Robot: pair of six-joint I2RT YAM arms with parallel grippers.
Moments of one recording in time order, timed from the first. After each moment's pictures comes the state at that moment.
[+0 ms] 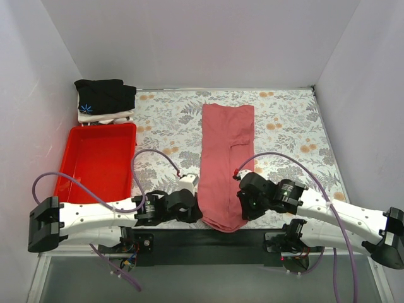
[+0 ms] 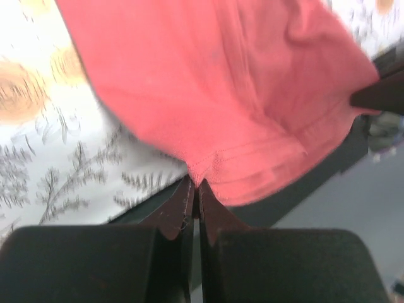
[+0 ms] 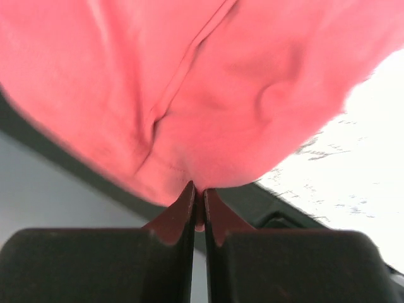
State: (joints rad) left arm -1.30 1.02 0.55 -0.33 -0.20 -0.97; right arm 1.10 0.93 0.69 -0.88 -0.05 0.61
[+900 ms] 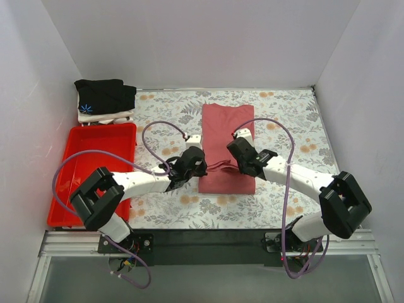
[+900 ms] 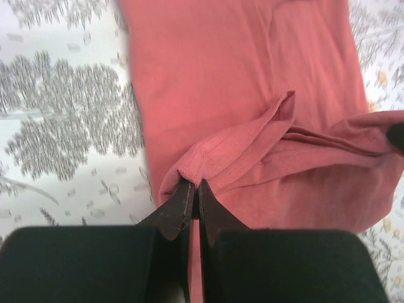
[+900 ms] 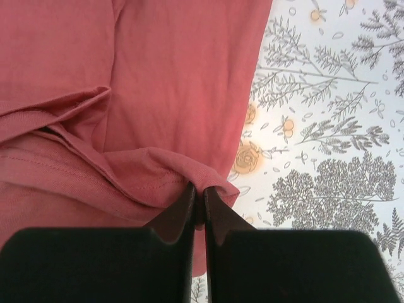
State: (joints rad) left arm -0.88 1.55 0.78 0.10 -0.31 -0.64; right arm 0.77 1.41 0.88 -0.50 0.51 0.34
